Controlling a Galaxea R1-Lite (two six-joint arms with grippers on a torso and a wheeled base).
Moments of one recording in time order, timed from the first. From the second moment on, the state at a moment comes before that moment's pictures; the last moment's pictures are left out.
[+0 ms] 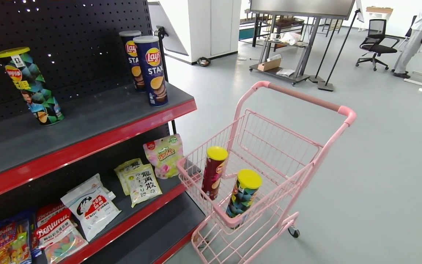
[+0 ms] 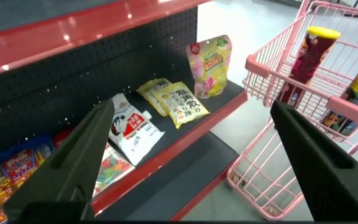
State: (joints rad) left arm 0.00 0.00 0.00 0.00 -0.01 0.04; right arm 0.00 0.00 0.00 0.00 -0.02 0.00
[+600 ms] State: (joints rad) left arm 0.00 0.00 0.00 0.00 -0.01 0.04; right arm 0.03 0.06 -0.01 0.00 0.03 -0.01
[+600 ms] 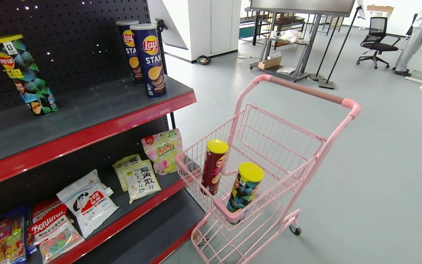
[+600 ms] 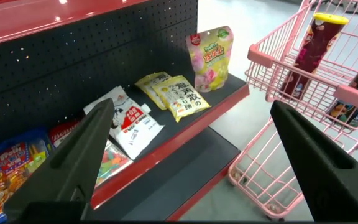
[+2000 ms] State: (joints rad) left arm 0.00 0.00 0.00 0.00 -0.01 0.04; right arm 0.50 1.94 -0.49 -1.10 0.22 0.12
